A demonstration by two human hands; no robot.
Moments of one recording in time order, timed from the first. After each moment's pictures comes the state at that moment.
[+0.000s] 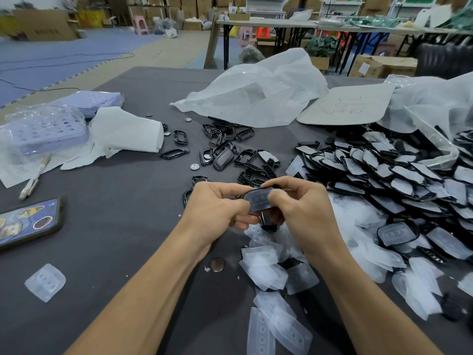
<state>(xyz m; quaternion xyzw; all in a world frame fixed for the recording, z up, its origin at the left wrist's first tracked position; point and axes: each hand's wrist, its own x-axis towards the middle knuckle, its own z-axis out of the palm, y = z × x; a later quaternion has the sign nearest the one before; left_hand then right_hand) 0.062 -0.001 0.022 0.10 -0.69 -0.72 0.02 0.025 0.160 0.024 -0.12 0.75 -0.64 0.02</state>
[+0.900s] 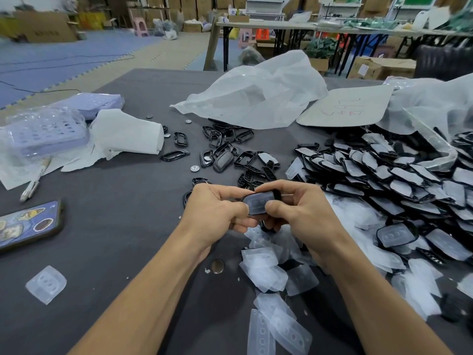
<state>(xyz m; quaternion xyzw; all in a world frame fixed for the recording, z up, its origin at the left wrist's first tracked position) 0.062 -0.001 0.022 0.13 -0.70 -0.70 0.03 0.016 0.169 0.025 -0.17 0.72 -0.66 0.13</state>
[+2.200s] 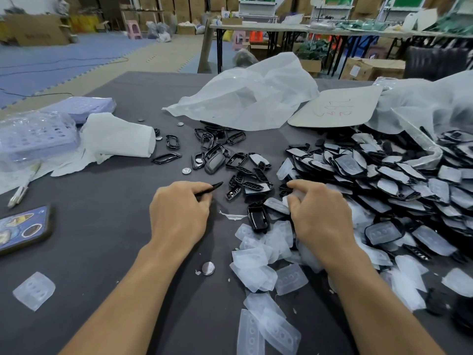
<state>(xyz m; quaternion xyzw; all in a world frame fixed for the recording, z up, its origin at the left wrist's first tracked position) 0.050 -0.031 -0.003 0.20 -0.91 -0.27 0.25 0.009 0.189 0.028 -0.05 0.96 -0.25 -0.09</state>
